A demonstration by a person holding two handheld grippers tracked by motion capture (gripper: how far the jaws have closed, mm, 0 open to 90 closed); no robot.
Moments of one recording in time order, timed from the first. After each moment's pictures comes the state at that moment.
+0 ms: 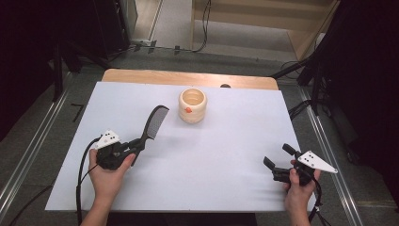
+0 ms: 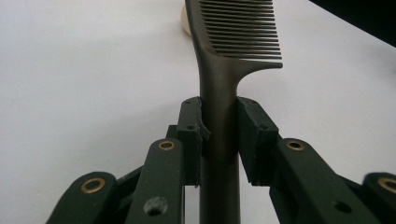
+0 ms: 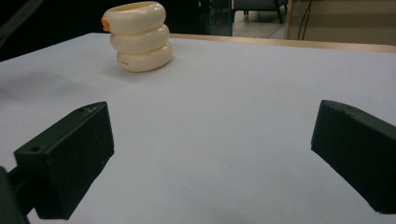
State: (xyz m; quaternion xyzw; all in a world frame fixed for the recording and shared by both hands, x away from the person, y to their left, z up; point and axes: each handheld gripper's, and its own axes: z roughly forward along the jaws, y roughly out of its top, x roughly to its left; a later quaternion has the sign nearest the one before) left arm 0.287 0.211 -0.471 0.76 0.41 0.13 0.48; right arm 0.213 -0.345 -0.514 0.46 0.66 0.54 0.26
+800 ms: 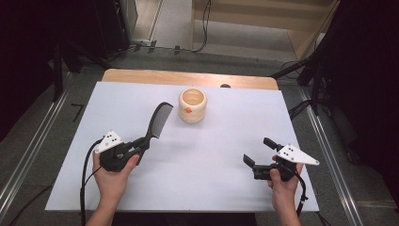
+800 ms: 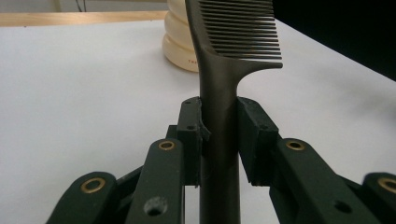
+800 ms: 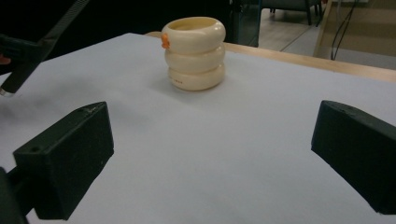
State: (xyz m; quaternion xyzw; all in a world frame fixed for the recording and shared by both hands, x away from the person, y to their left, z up) left arm 0.277 0.197 -0.463 0.75 0.39 0.15 0.51; right arm 0.220 -0.277 -0.469 0.41 0.69 0.54 0.24
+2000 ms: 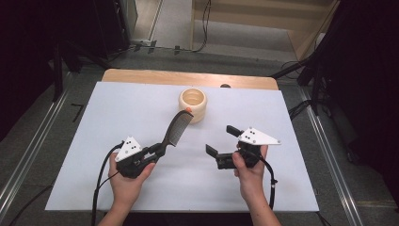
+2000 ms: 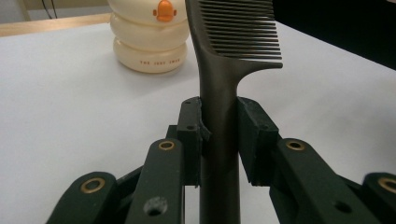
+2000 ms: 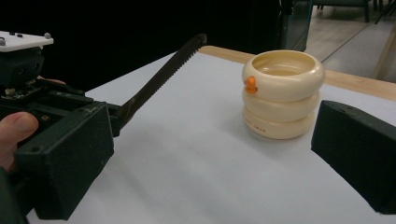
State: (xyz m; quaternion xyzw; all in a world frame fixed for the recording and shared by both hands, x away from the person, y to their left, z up) left arm 0.262 0.156 -0.468 0.77 0.34 0.15 0.52; right arm 0.250 -0.179 -0.428 0.38 0.71 0.57 0.18
